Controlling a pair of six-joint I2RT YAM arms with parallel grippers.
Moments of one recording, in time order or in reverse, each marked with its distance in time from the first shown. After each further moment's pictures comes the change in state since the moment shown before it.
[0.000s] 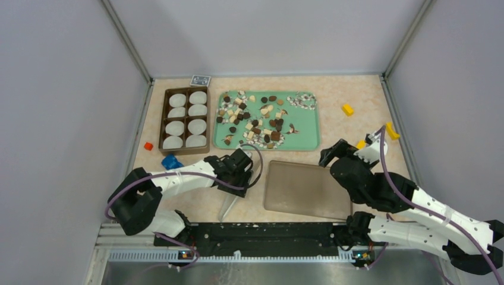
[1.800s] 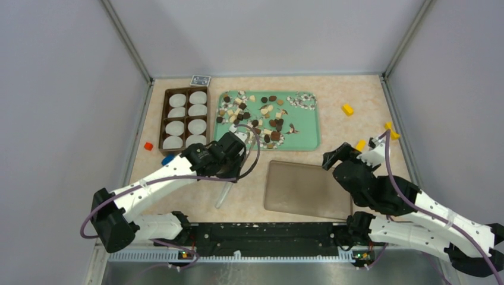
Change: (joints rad) left arm -0.003 -0.203 0.291 -0.324 -0.074 0.055; right arm 0.000 -0.046 -0.034 -0.026 -0.014 0.040
